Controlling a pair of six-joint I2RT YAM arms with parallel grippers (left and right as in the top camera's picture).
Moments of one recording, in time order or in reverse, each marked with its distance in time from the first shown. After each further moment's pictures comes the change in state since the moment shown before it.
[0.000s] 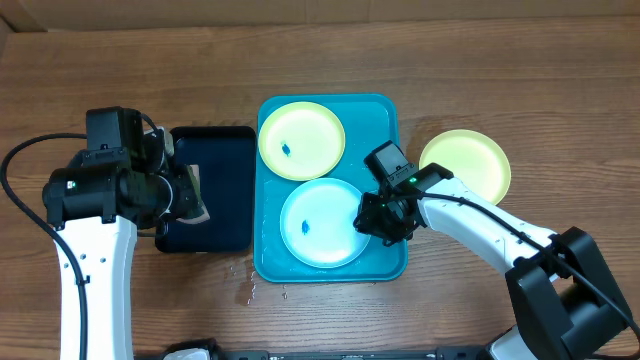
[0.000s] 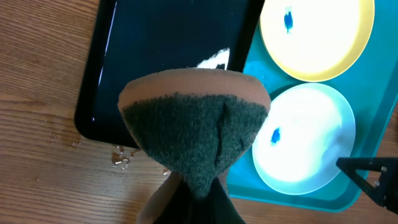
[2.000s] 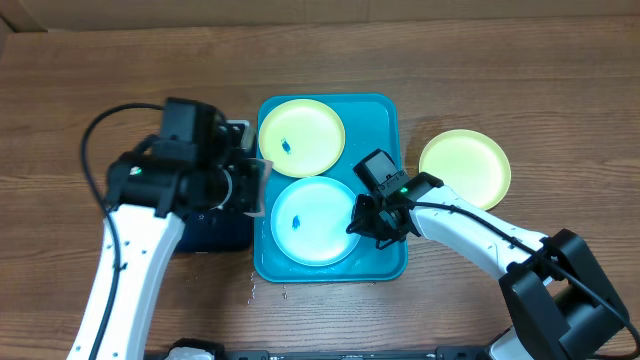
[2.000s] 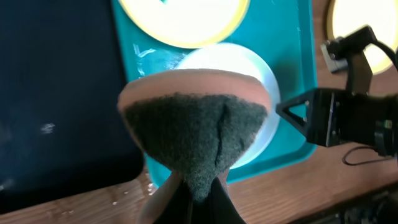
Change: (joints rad) left arm -0.306 0.045 0.000 0.088 0.117 0.097; right arm 0.061 0.000 -0.030 0.083 0.101 0.090
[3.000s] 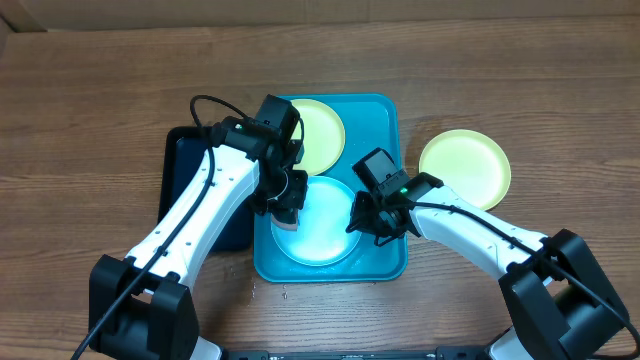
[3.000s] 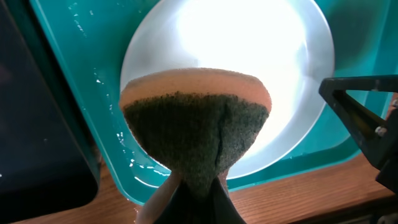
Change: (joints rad) left arm -0.204 0.348 0.000 0.045 -0.097 -0.140; right arm 0.000 0.000 -0.002 0.041 0.036 0.000
